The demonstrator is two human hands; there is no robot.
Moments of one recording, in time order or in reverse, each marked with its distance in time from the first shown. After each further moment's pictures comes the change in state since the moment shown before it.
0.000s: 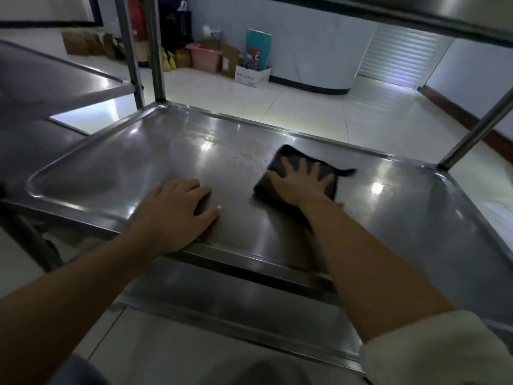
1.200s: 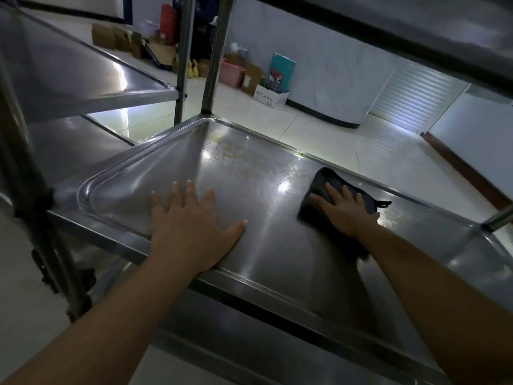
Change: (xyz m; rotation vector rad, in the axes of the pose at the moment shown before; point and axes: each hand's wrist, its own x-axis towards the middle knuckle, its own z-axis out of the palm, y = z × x) left_hand 0.011 -0.069 -0.001 0.044 -0.034 -0.315; right_hand 0.041 -0.025 -0.004 -0.060 -0.027 0.059
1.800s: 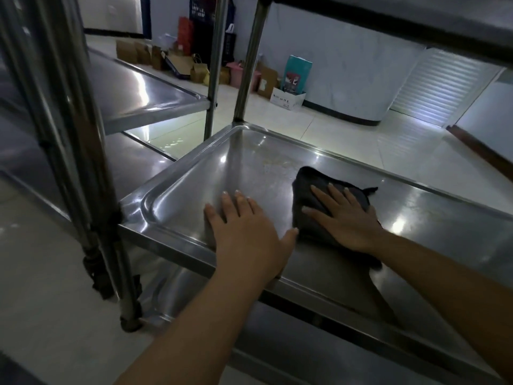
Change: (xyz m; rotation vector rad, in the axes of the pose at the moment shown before) left_hand -0.001 0.003 0.000 -0.076 0.044 -0.005; right_hand -0.029 -0.083 0.027 -0.119 0.038 -0.307
